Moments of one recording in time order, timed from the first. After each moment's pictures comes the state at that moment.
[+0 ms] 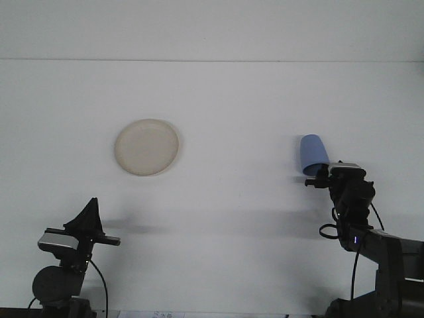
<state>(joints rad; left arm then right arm) -0.10 0.01 0.03 0.24 0.01 -0.04 -0.15 1.59 0.47 0.84 -0.13 0.01</state>
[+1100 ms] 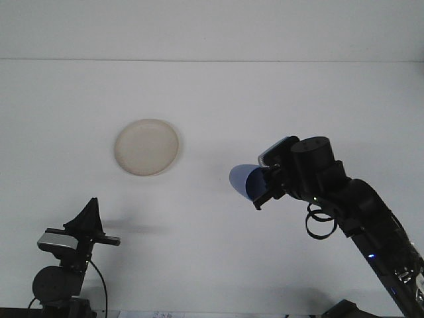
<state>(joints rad) -0.10 0.01 0.03 0.24 0.01 -0.05 0.53 1.26 1.42 -0.97 -0.10 -0.09</state>
